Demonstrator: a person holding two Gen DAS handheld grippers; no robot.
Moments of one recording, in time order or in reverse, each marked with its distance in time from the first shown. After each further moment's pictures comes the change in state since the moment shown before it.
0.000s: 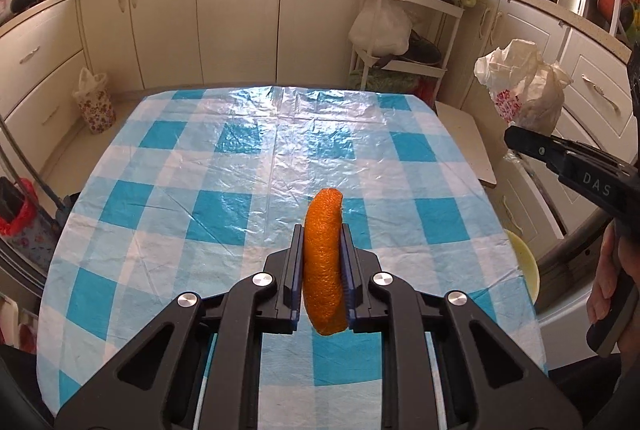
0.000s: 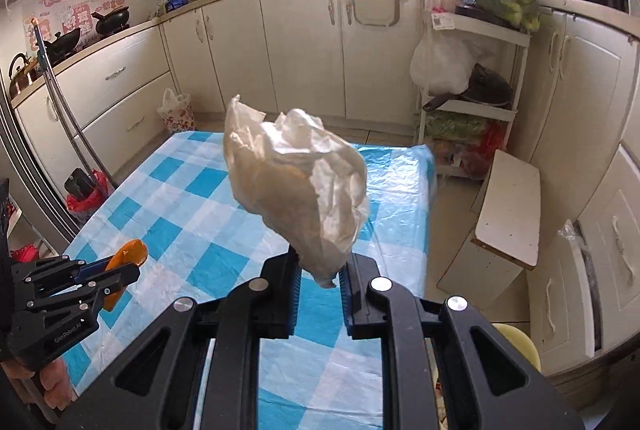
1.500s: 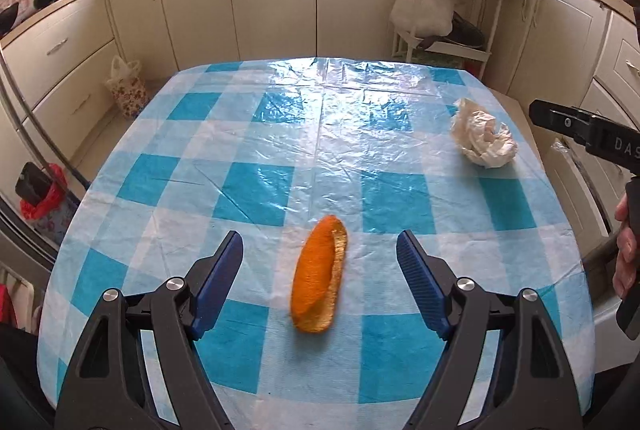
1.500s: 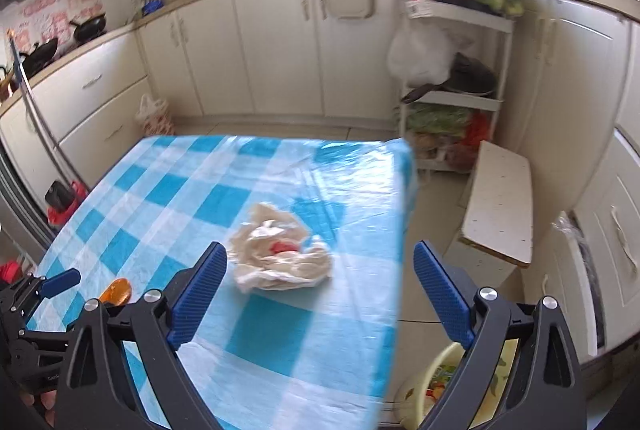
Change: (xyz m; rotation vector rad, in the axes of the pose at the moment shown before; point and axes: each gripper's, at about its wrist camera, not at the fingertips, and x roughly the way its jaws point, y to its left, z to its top) left arm 0.045 0.021 -0.016 -0.024 0.060 0.163; right arm 0.052 -0.012 0.005 0.024 0.053 -0.011
